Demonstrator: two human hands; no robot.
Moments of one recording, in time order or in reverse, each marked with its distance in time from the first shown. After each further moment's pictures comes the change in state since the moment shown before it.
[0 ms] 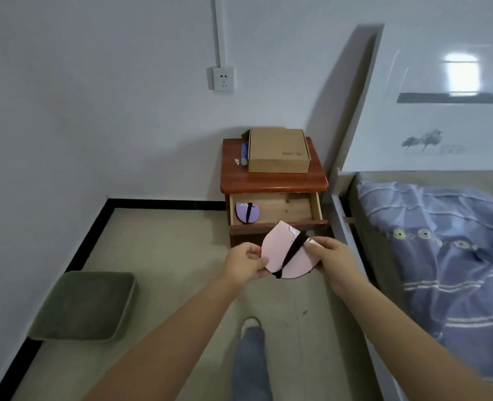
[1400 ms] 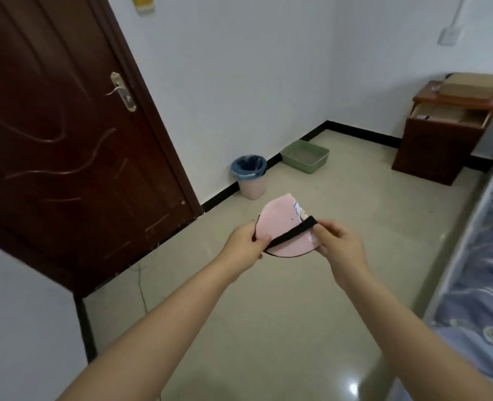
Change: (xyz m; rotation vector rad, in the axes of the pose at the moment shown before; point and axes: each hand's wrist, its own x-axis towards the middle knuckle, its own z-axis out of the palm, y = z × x) left_hand -1.143 -0.442 0.333 0.130 0.801 0.105; right_hand -1.043 0.361 -0.319 0.152 -0.817 -0.244
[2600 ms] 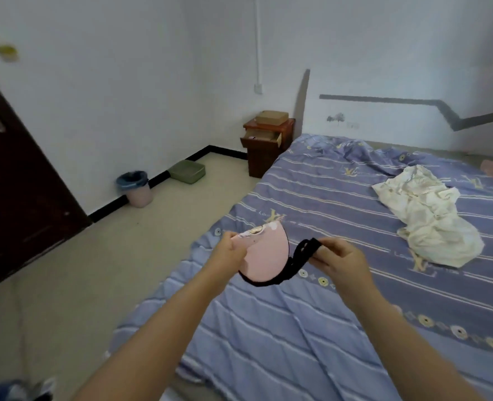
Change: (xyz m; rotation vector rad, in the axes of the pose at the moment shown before) left_hand -0.490 0.238 0.549 -0.169 -0.170 0.018; right_hand -0.507 -0.154 -0.645 0.029 0.168 -0.089
